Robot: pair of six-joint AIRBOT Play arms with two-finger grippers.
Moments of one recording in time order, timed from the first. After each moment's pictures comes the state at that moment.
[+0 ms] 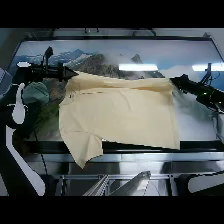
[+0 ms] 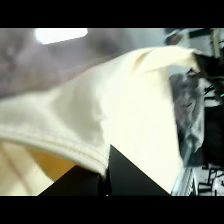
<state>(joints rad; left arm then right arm) 0.19 -2.23 2.02 0.44 -1.48 -1.07 -0.37 -1.74 1.10 -0.01 0.90 0.49</state>
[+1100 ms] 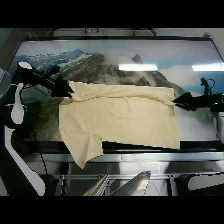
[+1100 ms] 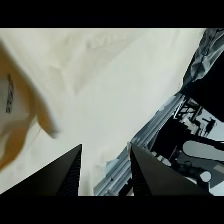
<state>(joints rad) 0.21 -2.19 1.99 0.69 -1.83 -1.42 -0.52 -1.70 1.11 -0.69 1.19 0.91</state>
